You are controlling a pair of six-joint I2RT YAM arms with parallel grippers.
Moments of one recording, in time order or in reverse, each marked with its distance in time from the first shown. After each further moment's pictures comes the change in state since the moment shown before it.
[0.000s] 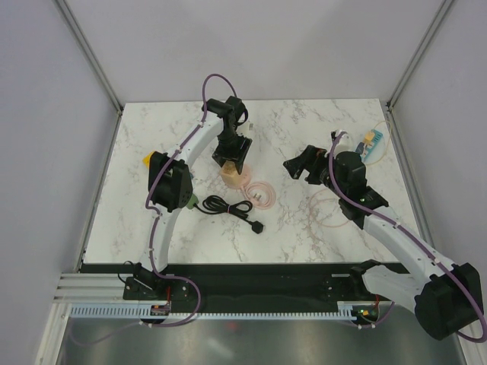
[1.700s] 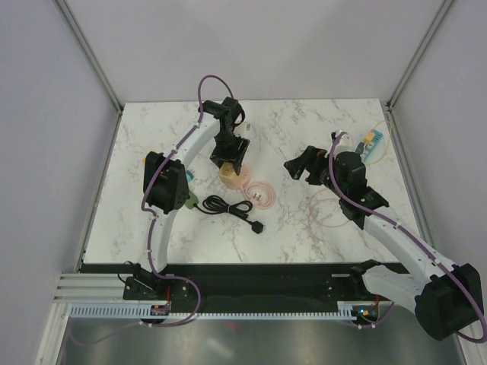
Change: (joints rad) left arm 0.012 -0.062 -0.095 0.047 0.015 -0.004; right arm -0.001 -0.007 0.000 -0.018 0.010 -0.005
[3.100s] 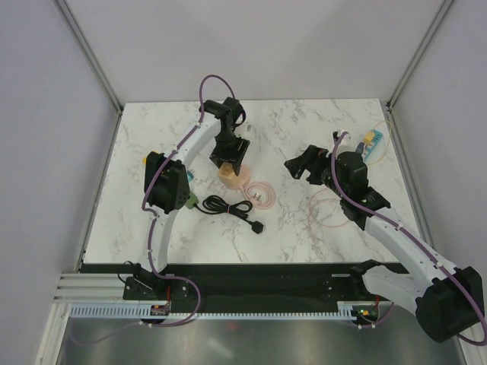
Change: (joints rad) left arm -0.011 0.008 0.018 -0.023 -0.018 0.021; right arm 0.000 -0.010 0.006 -0.008 0.001 0.016
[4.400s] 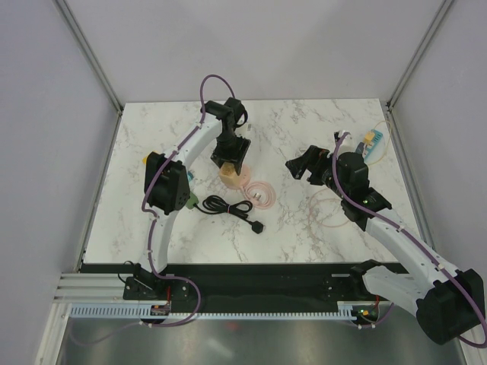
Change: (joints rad) left arm -0.012 -0.006 -0.010 0.021 -0.030 -0.050; right arm 0.000 -0.017 0.000 -0.019 0.011 -0.002
